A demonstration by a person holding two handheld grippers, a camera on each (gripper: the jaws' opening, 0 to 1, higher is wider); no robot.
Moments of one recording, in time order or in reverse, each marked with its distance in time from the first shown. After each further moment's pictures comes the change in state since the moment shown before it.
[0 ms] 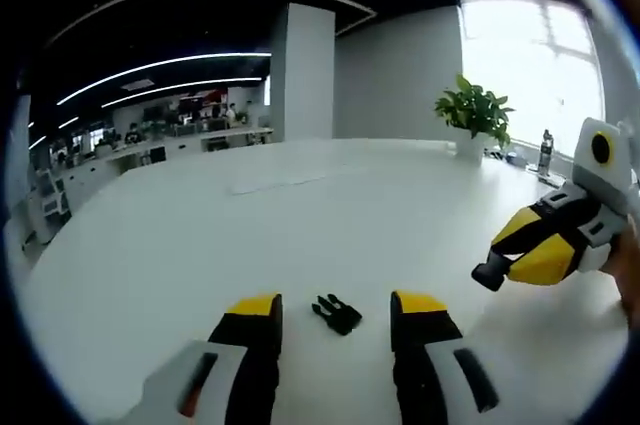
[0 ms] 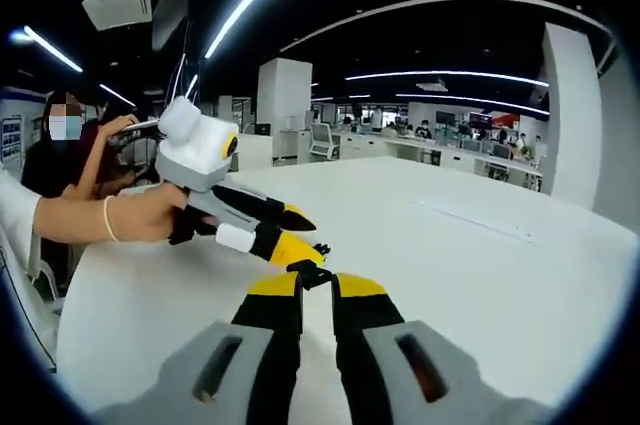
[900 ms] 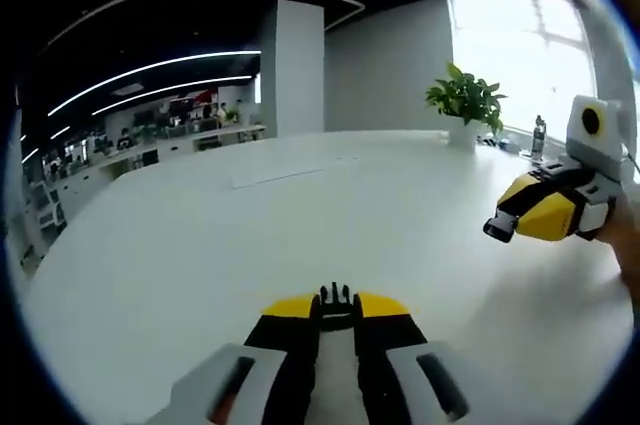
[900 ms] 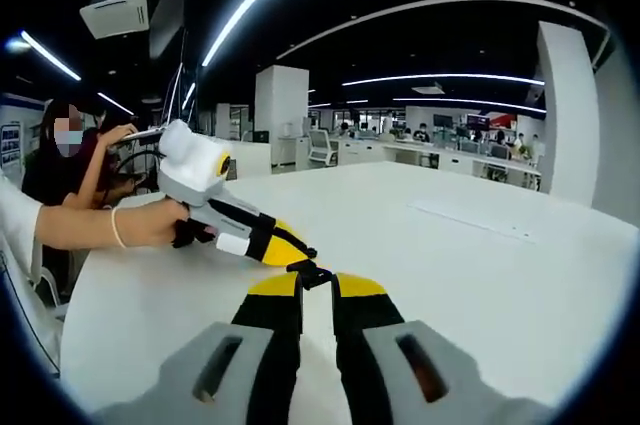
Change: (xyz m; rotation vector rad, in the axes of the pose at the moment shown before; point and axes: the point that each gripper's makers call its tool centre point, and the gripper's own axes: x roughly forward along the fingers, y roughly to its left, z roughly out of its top) left arm -0.014 0.013 -0.008 0.058 0.010 -0.084; right arm 0.000 -0.001 0.003 0.011 -0.016 0.002
